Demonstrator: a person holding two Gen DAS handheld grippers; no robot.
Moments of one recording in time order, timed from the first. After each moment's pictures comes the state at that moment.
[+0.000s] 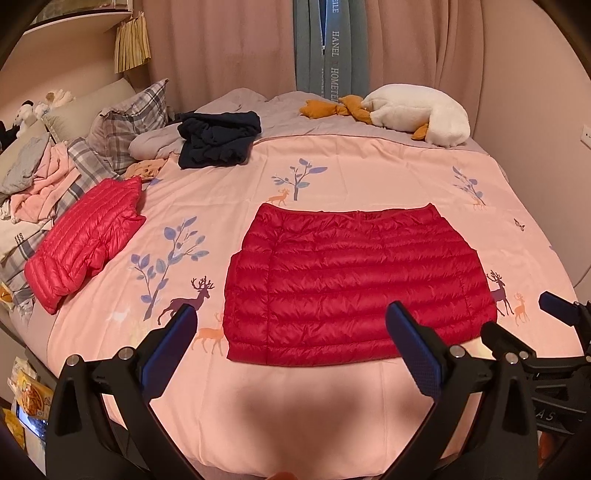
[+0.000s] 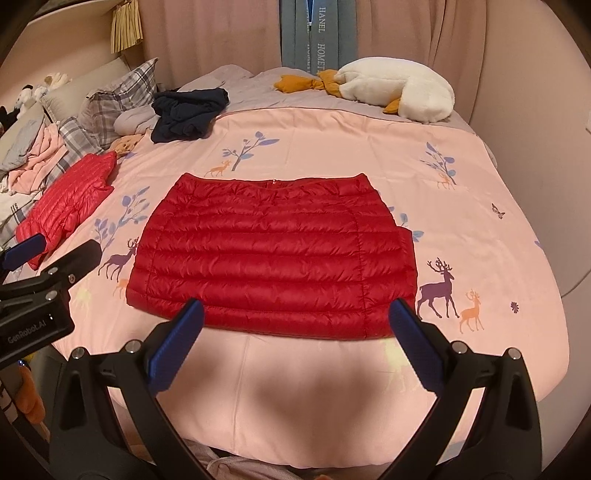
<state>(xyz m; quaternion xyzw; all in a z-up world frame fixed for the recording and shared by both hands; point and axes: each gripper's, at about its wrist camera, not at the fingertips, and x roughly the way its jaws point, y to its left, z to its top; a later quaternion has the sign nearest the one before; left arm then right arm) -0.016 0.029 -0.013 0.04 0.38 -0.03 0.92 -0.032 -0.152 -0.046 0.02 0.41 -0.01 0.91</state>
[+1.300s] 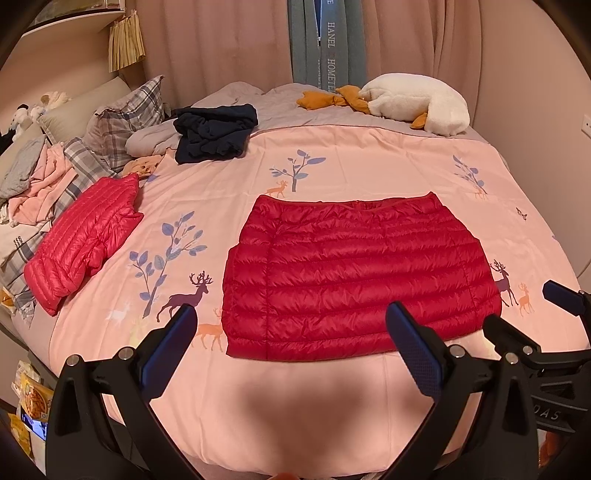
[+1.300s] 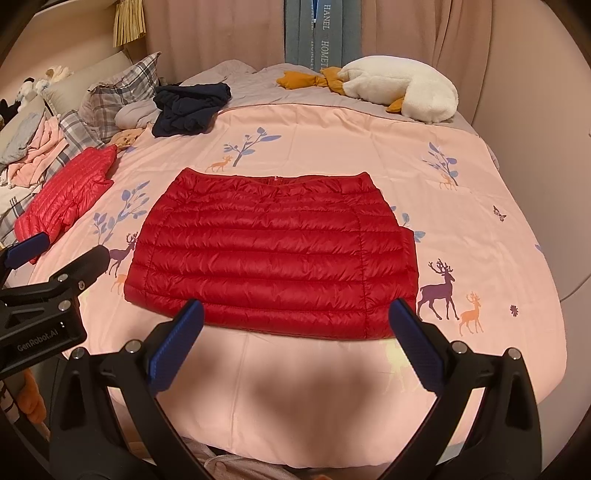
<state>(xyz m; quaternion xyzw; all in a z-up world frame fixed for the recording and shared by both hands) -0.012 0.022 -0.021 0.05 0.39 -0.03 0.92 -0.028 -0.150 -0.048 0.01 0.42 -0.01 0.91</state>
